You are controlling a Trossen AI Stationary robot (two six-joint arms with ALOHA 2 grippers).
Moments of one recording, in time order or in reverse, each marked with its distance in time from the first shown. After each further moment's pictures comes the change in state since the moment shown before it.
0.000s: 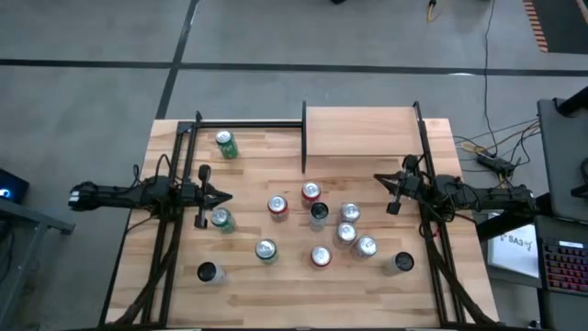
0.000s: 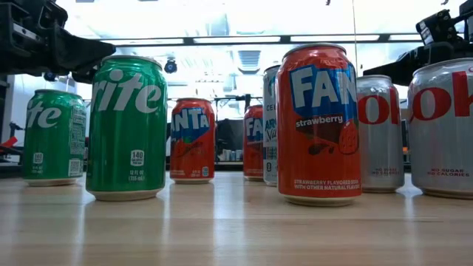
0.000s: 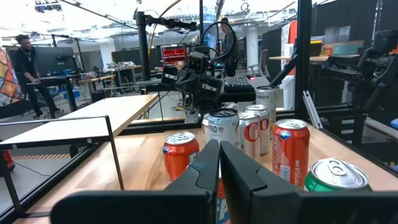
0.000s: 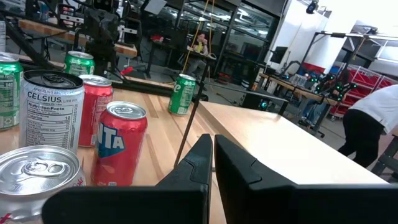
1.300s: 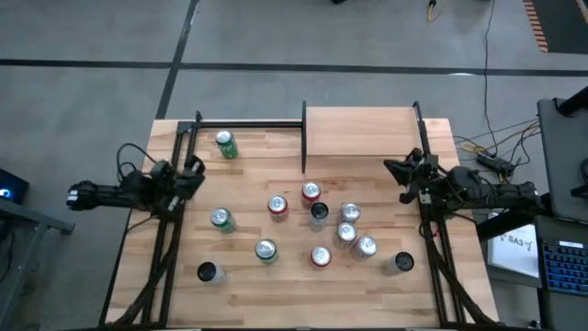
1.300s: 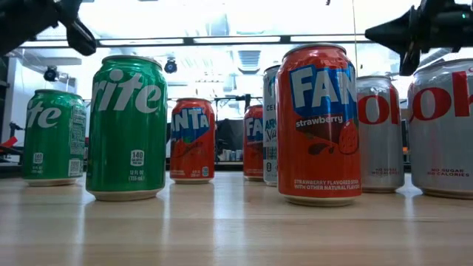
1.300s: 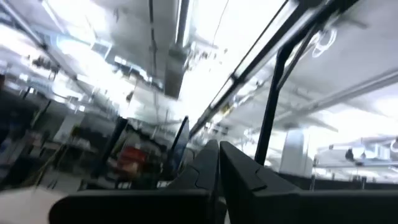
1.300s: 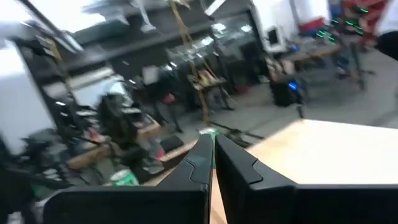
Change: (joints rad) left arm 0.000 0.041 0.000 0.608 -0.010 -0.434; right arm -0.005 0.107 0.186 0.066 0.059 0.592
